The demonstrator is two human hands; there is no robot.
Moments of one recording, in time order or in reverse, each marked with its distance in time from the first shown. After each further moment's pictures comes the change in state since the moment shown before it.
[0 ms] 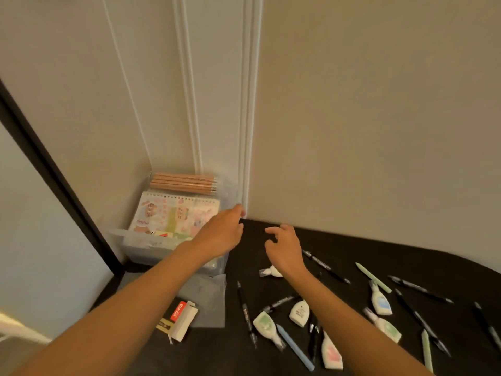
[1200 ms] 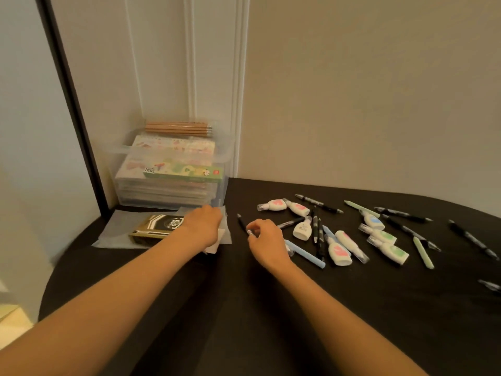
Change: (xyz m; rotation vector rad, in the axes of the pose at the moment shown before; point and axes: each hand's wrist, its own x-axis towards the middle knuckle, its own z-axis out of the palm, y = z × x) left_hand -0.118 -0.093 0.138 0.640 0.009 -0.030; right_hand -0.122 0.091 0.138 -0.086 0.147 -0.128
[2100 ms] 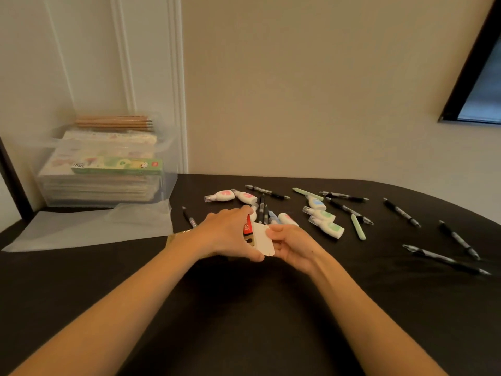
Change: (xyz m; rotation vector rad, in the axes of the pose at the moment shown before) left_hand -0.030 0.131 -0.014 -0.276 -0.089 0.429; right_hand -0.052 0.102 -0.104 1.098 -0.187 0.409
